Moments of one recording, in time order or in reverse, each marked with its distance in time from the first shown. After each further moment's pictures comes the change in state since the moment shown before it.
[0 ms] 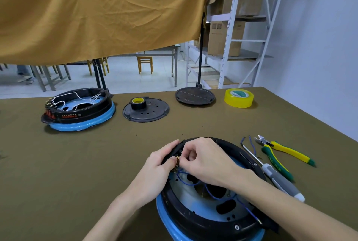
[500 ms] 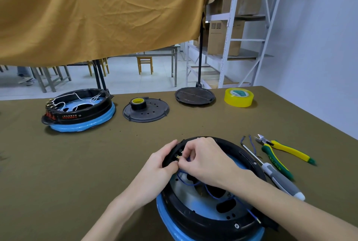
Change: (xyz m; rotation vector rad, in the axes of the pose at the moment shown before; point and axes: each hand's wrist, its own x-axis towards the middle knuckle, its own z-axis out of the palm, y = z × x) left_hand -0.003 0.002 -0.001 0.044 -0.035 -0.019; right_hand 0.001 0.005 0.006 0.062 0.029 0.000
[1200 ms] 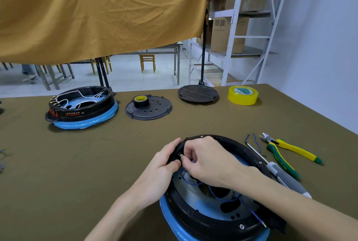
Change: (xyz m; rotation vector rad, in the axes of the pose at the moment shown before) left_hand -0.001 -0.006 0.002 -0.031 -0.018 -0.016; right_hand 0.000 -0.008 -0.004 -0.144 -0.049 -0.102
